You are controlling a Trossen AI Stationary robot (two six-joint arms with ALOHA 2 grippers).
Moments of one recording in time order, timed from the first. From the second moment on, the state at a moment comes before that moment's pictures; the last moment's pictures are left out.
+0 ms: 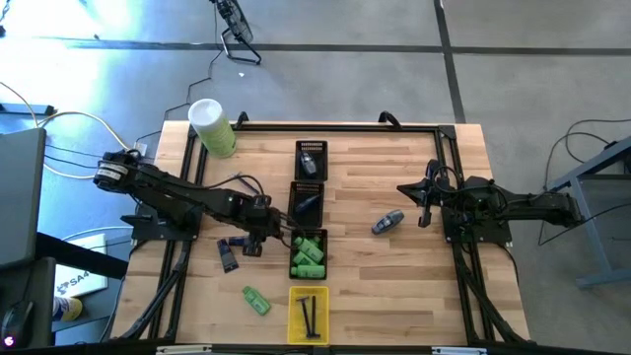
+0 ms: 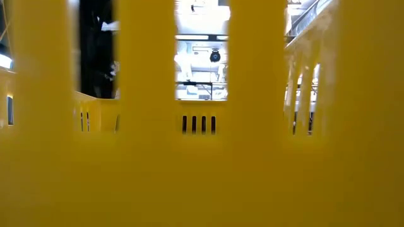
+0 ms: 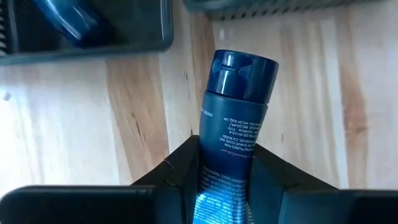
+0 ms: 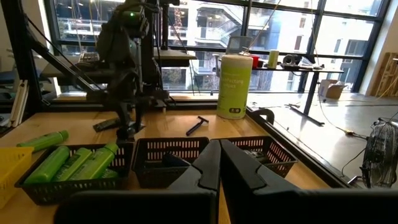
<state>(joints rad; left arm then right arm) -0.17 1.40 0.82 -0.58 -0.10 -0.03 -0.03 0.16 0.14 0.05 0.18 -0.06</state>
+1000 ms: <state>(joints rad) -0.15 1.28 0.82 -0.10 -0.54 -0.16 -0.03 0.16 0.14 0.03 0.19 -0.08</state>
